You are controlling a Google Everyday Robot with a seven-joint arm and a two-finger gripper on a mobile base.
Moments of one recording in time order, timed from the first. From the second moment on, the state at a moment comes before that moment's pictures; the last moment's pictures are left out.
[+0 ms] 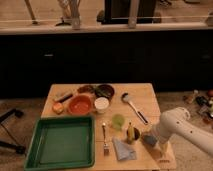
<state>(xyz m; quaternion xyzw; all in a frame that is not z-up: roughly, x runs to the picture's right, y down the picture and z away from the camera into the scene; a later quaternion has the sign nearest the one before) 0.268 0.299 0.802 -0.30 -0.18 -0.29 0.89</state>
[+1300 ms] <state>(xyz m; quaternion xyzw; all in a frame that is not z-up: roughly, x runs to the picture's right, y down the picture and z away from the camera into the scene) 0.280 0.278 0.801 -0.29 -0.16 -0.32 0.89</state>
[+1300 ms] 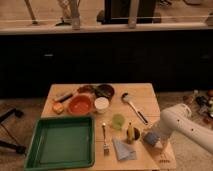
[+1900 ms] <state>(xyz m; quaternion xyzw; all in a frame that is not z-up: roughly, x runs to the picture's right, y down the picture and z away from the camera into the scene) 0.282 0.269 0.806 -0.27 -0.14 -0.34 0.89</state>
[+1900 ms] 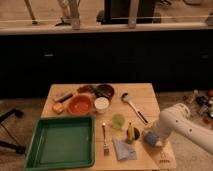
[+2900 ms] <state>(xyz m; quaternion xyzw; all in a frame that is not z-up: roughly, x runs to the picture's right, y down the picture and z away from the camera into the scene) 0.286 0.243 0.807 -0.25 -0.13 -0.36 0.89</state>
